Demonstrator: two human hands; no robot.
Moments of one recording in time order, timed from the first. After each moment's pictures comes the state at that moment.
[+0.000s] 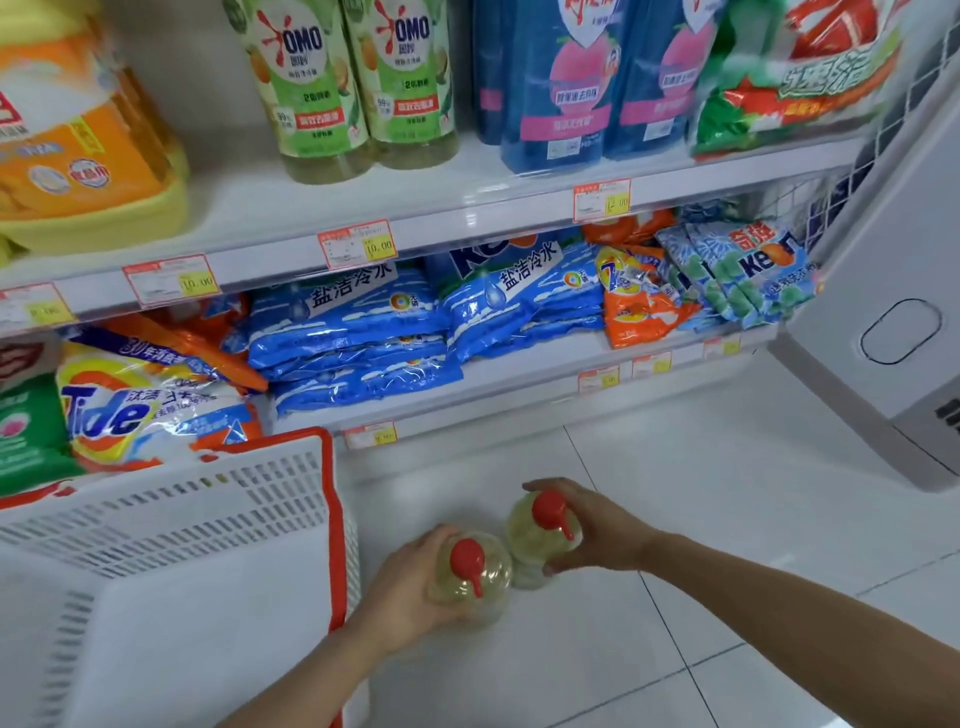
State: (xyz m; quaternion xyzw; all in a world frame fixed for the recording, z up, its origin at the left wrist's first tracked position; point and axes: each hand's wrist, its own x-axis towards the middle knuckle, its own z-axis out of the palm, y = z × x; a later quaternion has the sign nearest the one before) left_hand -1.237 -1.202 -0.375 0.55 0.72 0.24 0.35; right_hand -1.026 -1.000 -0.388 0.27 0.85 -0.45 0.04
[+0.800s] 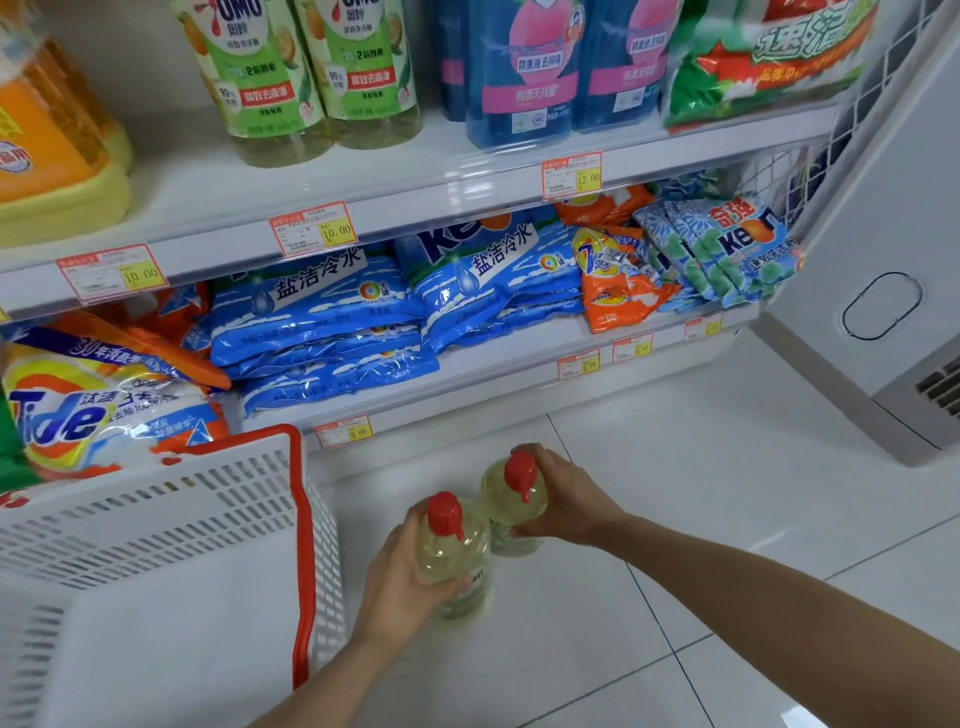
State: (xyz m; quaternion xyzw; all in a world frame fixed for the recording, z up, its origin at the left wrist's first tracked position) left_hand -1.213 -1.195 -0.407 0.43 0.78 0.35 0.29; right_hand -1.046 -0.999 -0.398 0.34 0.86 -0.37 -0.05
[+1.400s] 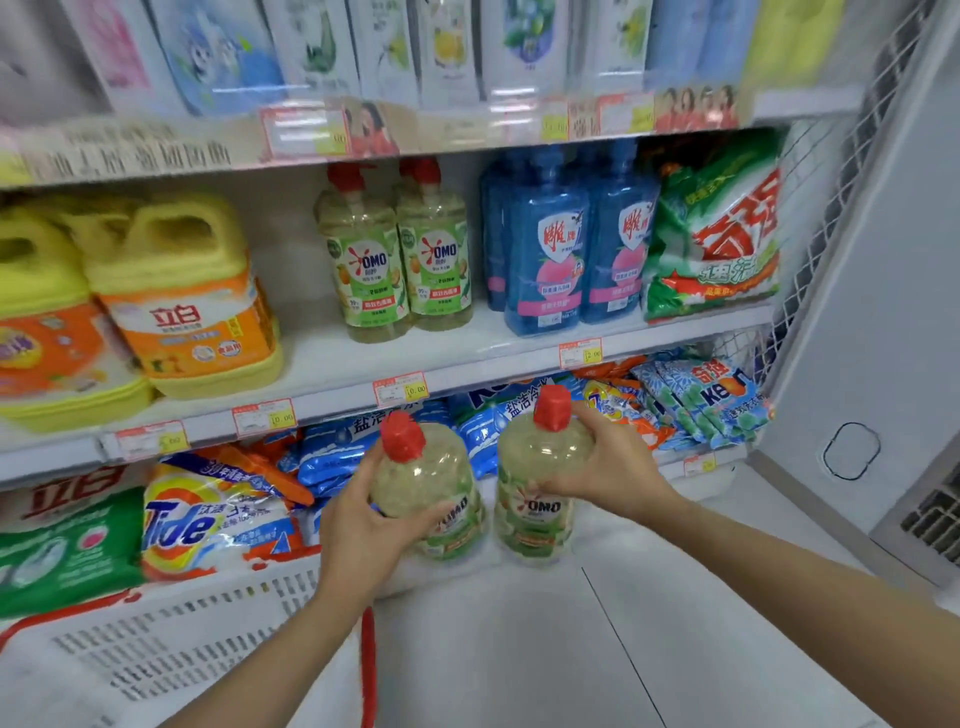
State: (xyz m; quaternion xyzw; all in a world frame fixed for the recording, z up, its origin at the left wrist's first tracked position) left_hand -1.265 -1.178 -0.183 0.39 0.71 0.57 0.13; right_hand -1.065 -0.993 -0.155 0.37 0.85 -0.29 -0.25
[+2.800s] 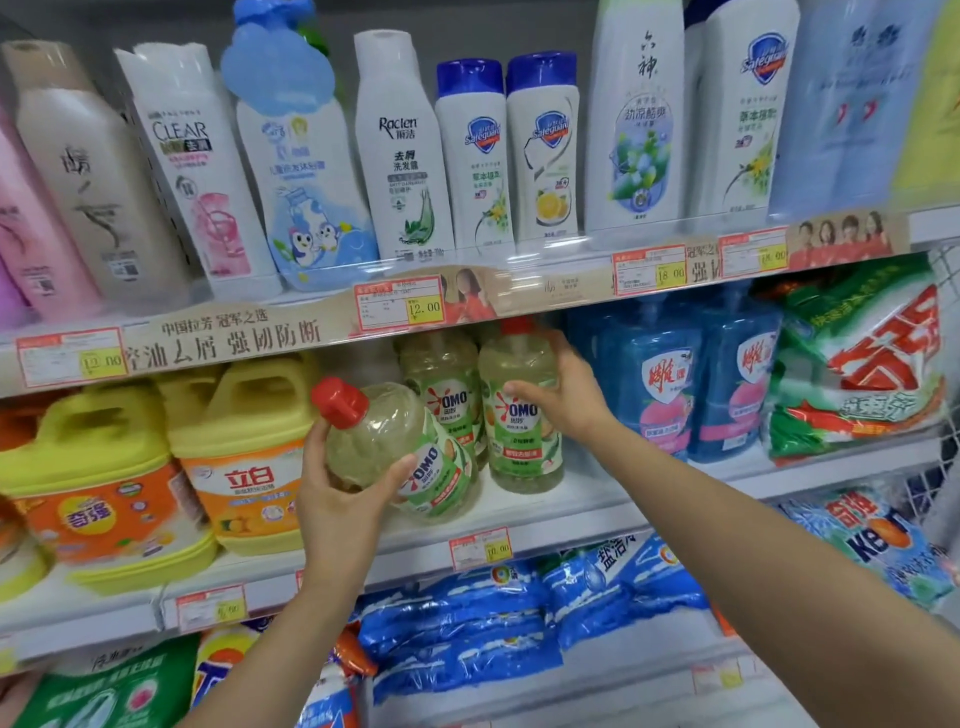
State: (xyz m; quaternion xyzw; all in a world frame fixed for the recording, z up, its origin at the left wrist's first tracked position) left_hand -1.403 -1.101 -0.056 0.33 0.63 0.70 -0.01; right_hand -1.293 -0.869 -0.019 0.30 0.80 -0.35 -0.38
